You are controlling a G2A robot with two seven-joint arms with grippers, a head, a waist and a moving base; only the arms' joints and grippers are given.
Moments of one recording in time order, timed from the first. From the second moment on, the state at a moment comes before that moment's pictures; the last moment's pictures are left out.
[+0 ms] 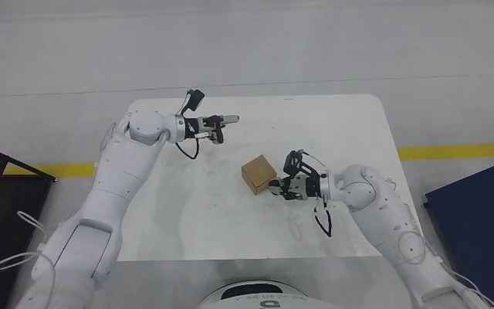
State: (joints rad) left arm 0.77 -1.23 -1.05 -0.96 -0.09 -0.08 -1.09; right arm -1.24 -1.10 1.10 -1.39 -0.59 -0.84 0.75
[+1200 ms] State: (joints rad) left arm 0.98 -1.15 -1.20 -1.20 -0.11 0.03 -1.08; right arm -1.09 -1.16 1.01 -1.23 -0.53 -0.54 0.61
